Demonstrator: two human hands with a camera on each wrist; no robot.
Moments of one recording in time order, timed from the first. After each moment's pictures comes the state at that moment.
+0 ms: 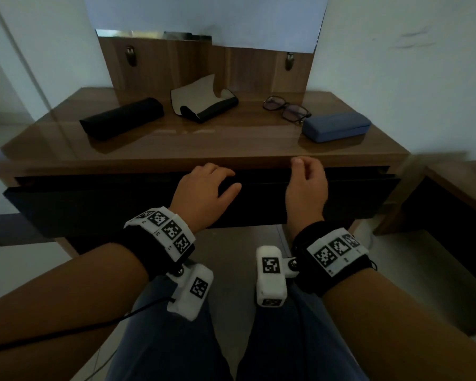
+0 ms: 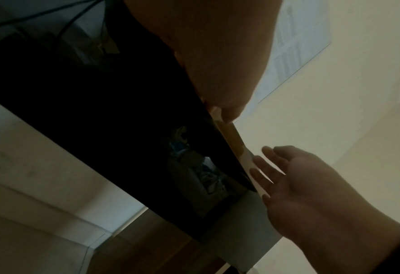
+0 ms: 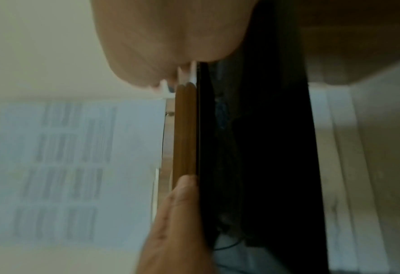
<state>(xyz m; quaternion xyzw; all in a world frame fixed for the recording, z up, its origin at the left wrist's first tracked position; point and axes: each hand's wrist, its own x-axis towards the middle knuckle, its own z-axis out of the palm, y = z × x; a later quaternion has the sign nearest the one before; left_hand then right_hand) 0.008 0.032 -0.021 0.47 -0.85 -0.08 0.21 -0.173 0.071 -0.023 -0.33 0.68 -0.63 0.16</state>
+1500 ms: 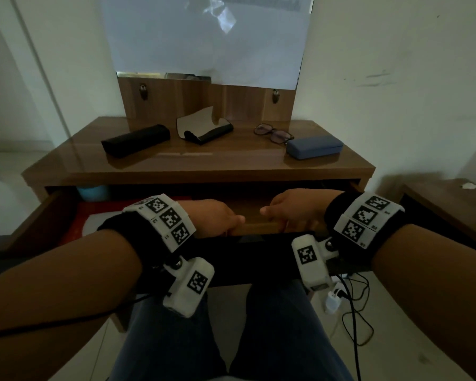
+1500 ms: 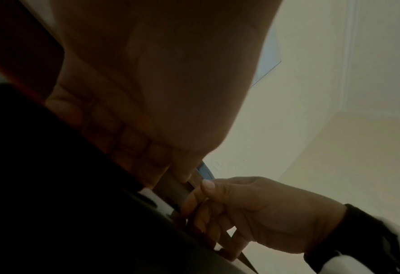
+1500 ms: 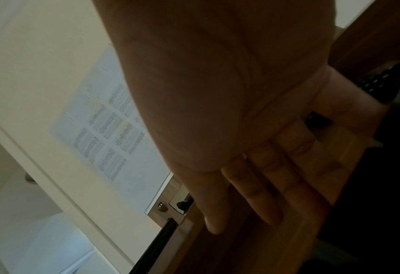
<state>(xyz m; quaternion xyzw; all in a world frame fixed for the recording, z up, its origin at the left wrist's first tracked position) 0.000 0.102 0.044 0.47 -0.84 -0.23 -0.14 -0.184 0.140 0.059 -0.61 0.72 0.02 0.33</state>
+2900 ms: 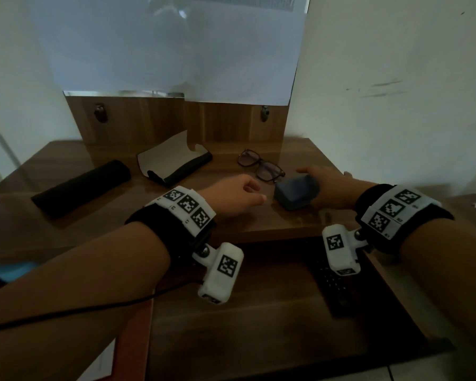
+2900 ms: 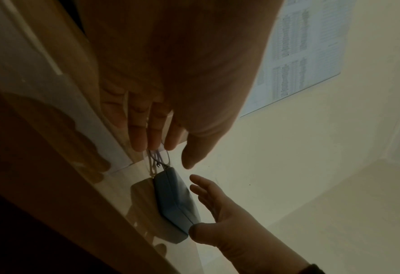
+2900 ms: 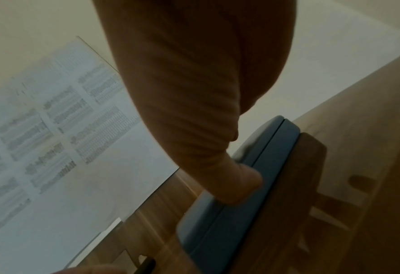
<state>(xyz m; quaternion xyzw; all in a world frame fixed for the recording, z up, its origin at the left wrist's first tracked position) -0.119 -0.044 0.101 0.47 -0.81 -0.34 0.08 -0.345 -0.019 0.093 -0.63 0.77 -0.02 0.11</state>
